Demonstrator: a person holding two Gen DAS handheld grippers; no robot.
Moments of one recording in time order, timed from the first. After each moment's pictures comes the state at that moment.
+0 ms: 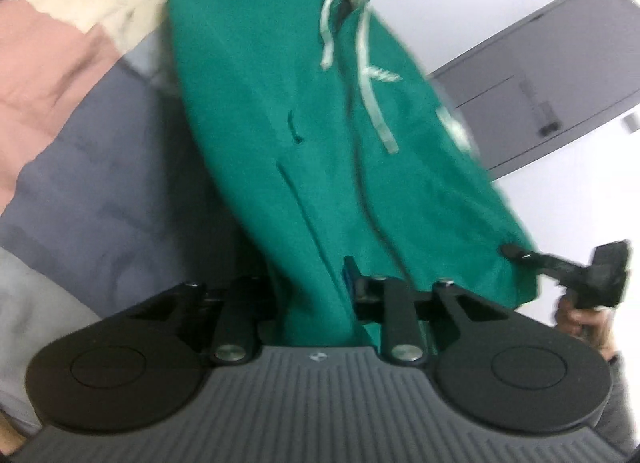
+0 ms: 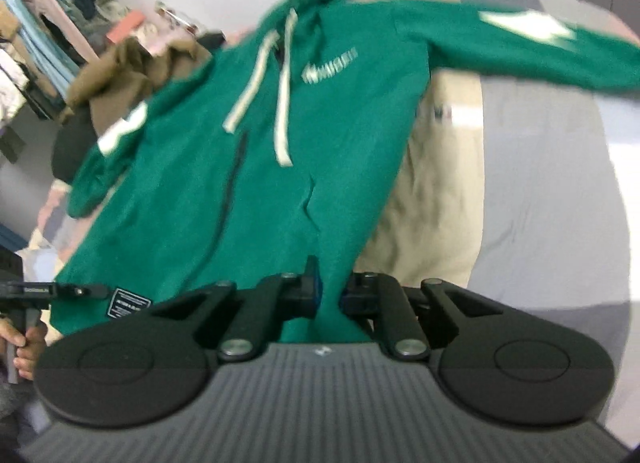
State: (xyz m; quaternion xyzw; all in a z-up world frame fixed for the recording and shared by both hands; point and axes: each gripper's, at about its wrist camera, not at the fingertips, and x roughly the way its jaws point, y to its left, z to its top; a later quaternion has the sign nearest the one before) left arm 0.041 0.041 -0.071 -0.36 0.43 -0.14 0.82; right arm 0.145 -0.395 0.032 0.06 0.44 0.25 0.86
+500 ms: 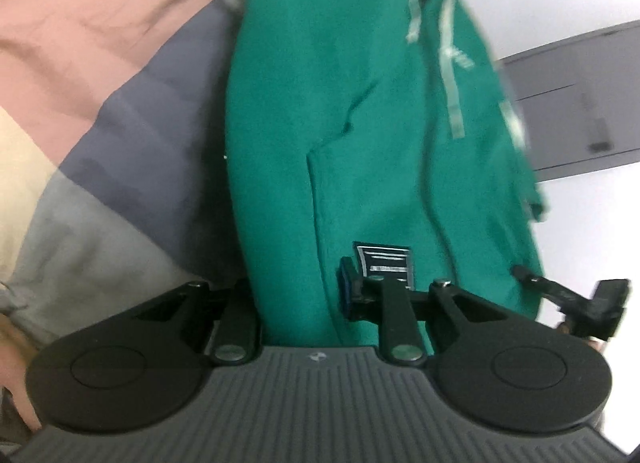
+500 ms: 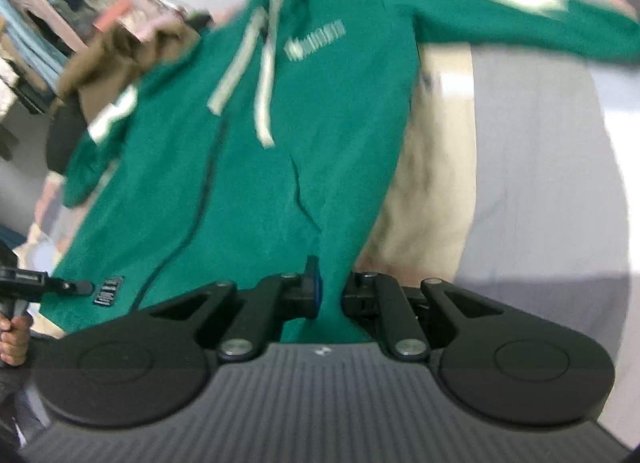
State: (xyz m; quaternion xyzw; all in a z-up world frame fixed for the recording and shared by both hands) left arm 0.042 0.066 -0.101 -0.37 0.54 -0.05 0.75; right arm 0.159 -0.400 -0.002 0.07 0.51 0.23 0.83
